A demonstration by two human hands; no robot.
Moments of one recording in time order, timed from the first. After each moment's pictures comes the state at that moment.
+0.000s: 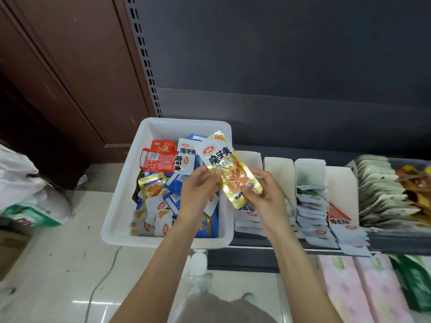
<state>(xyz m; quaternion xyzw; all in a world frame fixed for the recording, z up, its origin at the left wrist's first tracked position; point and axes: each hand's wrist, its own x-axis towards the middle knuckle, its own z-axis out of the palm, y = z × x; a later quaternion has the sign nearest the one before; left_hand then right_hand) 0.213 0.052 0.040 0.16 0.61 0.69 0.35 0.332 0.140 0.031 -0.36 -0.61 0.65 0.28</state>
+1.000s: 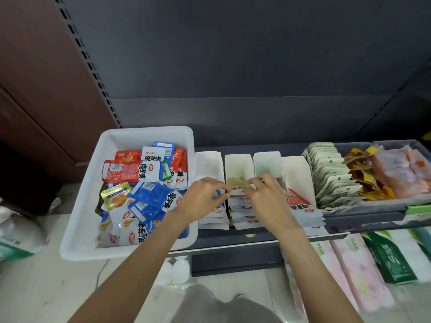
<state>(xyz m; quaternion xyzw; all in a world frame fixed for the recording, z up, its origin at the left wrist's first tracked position) 0.246 0.111 0.013 0.63 0.71 0.28 0.16 0.413 0.201 0.014 -0.29 -0.94 -0.09 0.13</state>
